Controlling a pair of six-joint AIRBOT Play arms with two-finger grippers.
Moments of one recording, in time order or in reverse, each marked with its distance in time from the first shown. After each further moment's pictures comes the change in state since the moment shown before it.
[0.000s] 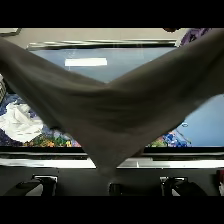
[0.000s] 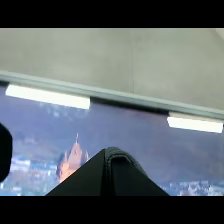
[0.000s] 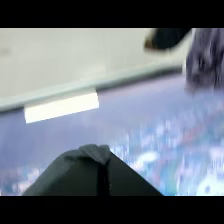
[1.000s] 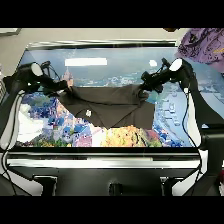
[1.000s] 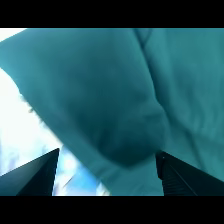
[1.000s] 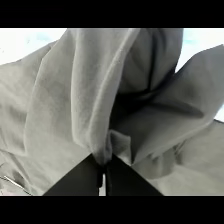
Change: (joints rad) left arm -0.024 -0.718 -0.113 -0.130 -0.212 -0.045; right arm -0.196 -0.875 0.002 0.733 -0.001 -0.150
